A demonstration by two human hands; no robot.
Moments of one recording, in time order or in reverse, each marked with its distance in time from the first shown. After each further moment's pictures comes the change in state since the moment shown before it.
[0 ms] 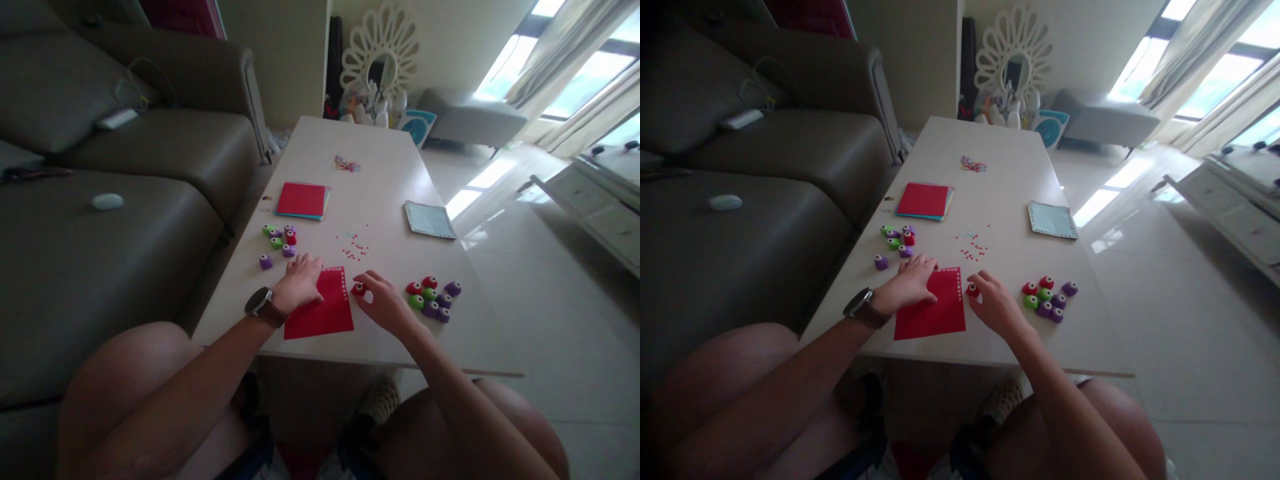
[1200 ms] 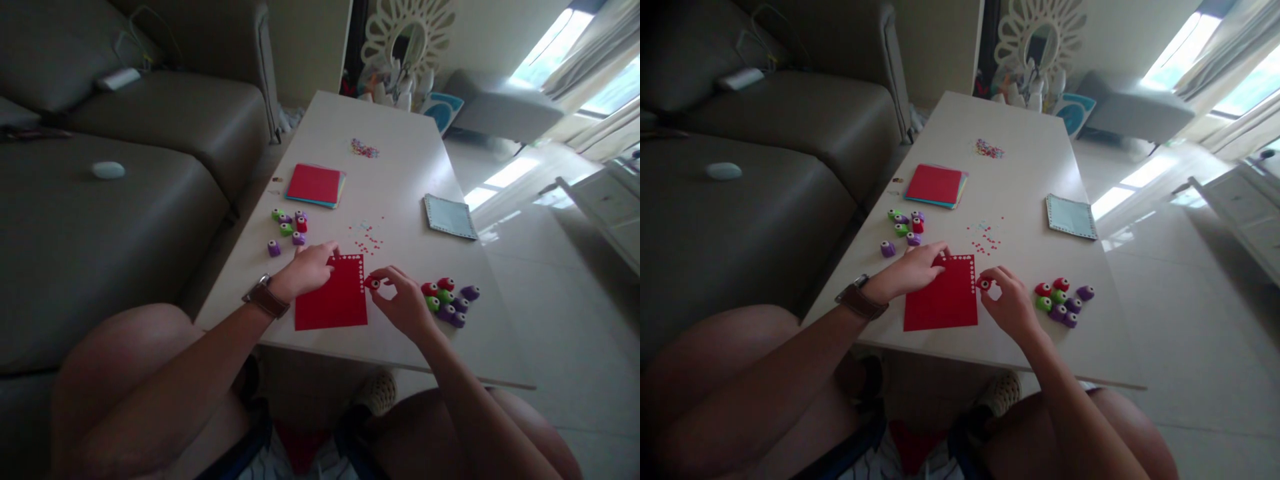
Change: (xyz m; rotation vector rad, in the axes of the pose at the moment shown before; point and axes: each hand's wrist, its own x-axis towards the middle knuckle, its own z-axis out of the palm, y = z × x) left_hand -0.001 0.002 -0.026 -0.279 0.013 0.053; right_hand 0.001 -0.004 -0.005 0.111 0.160 0.016
